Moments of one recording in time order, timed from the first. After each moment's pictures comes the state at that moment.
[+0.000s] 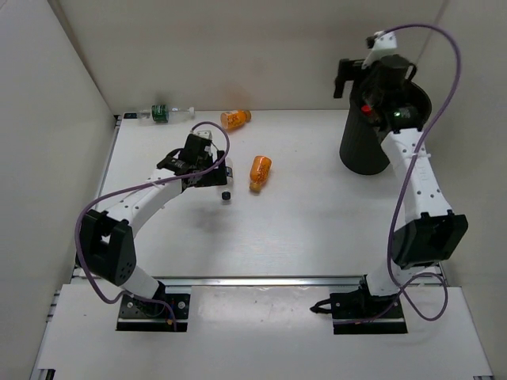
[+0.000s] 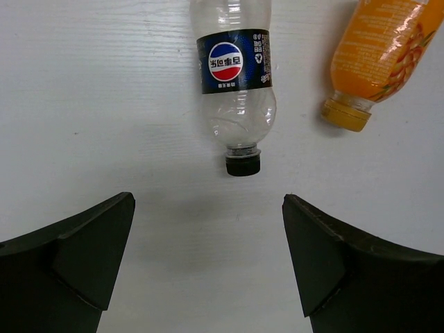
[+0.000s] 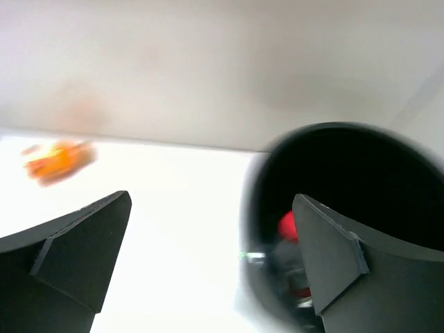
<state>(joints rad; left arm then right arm) -0.43 1.53 1.17 -0.52 -0.14 -0.40 0.08 1.65 1.83 -0.33 0.00 -0.03</state>
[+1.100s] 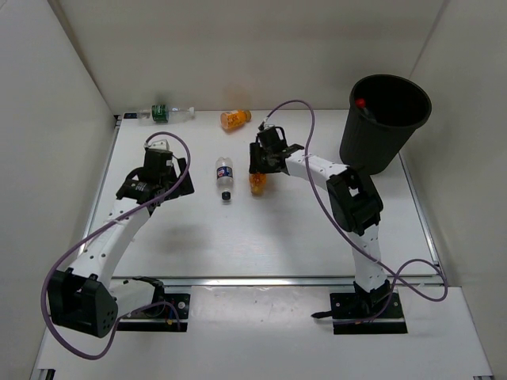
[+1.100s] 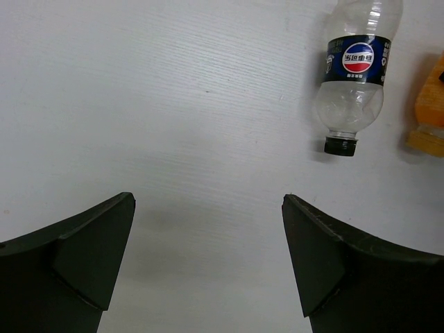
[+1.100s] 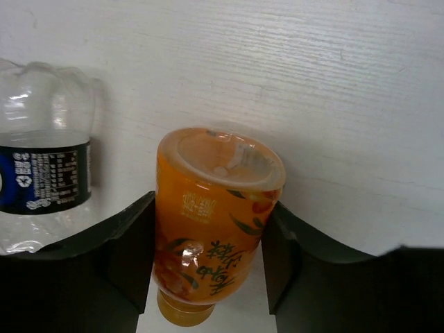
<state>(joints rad) -0.25 1.16 0.98 -0.64 -0.24 -0.40 0.57 2.14 1.62 -0.29 0.04 0.41</state>
